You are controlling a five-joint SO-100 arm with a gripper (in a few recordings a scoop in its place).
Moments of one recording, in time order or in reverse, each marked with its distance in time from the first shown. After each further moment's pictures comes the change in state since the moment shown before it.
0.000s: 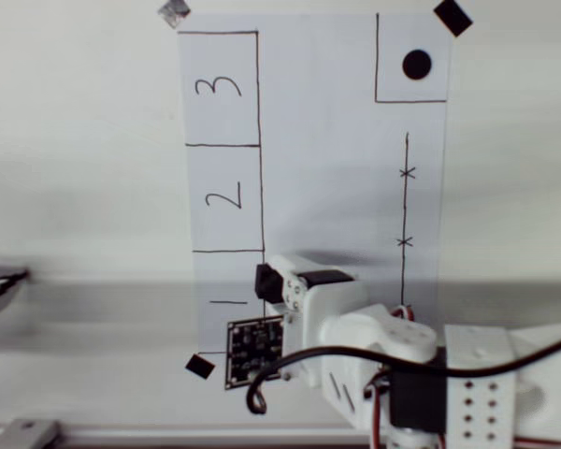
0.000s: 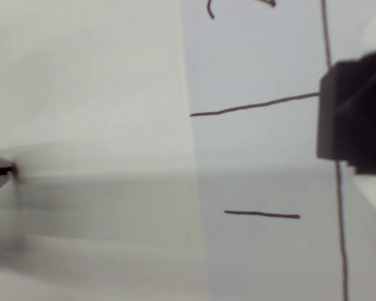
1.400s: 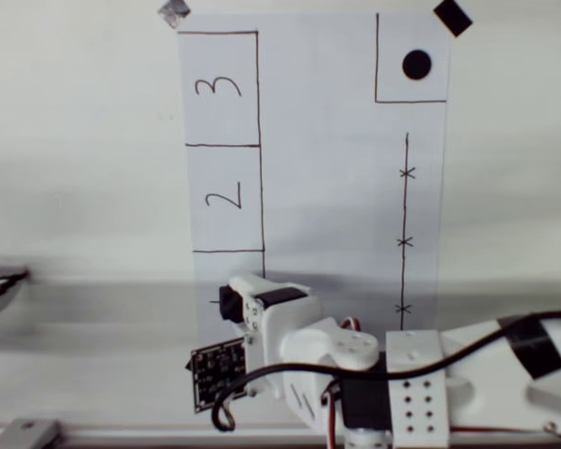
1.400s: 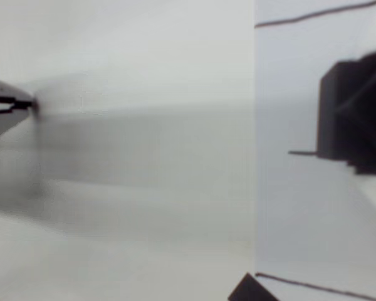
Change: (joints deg) arm -3.4 -18.2 -21.6 -0.7 -1.3
